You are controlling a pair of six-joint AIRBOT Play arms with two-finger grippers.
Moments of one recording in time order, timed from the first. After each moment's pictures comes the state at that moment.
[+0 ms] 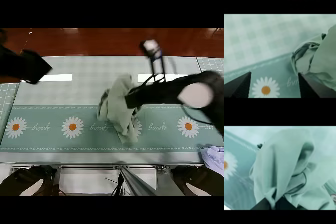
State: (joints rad) left arm -0.40 -0.92 1.50 1.55 -1.45 -1.66; right arm 0.62 -1.08 1.10 -1.39 0.98 1.72
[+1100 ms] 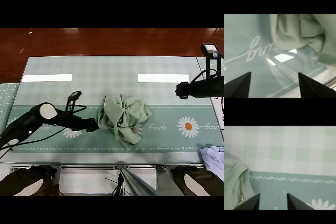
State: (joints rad) left arm -0.40 -1.13 0.63 0.87 -0.92 -1.42; right arm 0.04 -0.96 1.03 -1.50 1.13 1.60
